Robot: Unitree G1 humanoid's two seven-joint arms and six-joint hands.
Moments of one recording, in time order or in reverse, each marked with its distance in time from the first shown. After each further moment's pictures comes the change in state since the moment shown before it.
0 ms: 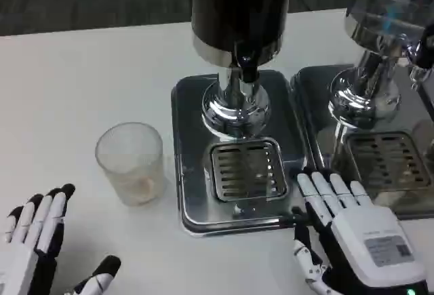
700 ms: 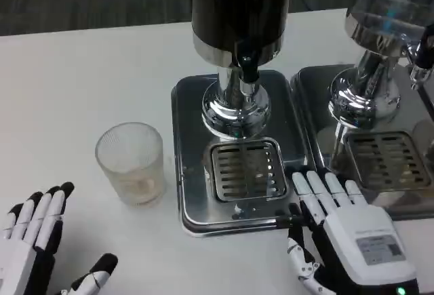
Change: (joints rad) left arm -0.054 0.027 0.001 0.088 -0.012 -0.049 0.007; right arm -0.024 0.038 0.034 0.028 -0.032 0.042 -0.019
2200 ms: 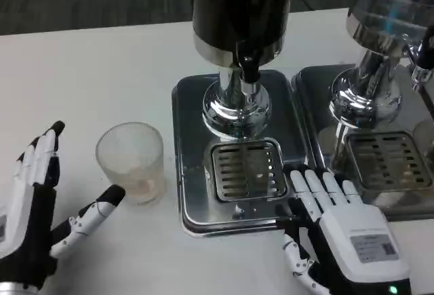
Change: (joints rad) left arm -0.343 -0.100 -0.021 0.250 -0.223 -0.086 -0.037; right arm -0.024 0.036 0.023 0.038 0.004 0.034 -0.016
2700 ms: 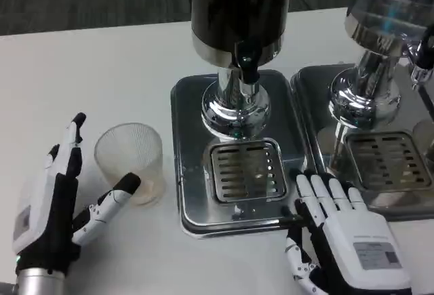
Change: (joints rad) left arm -0.172 -0.062 -0.034 0.323 -0.054 -0.202 0.023; right arm 0.041 0.033 0.009 -0.028 -0.008 0.046 -0.006
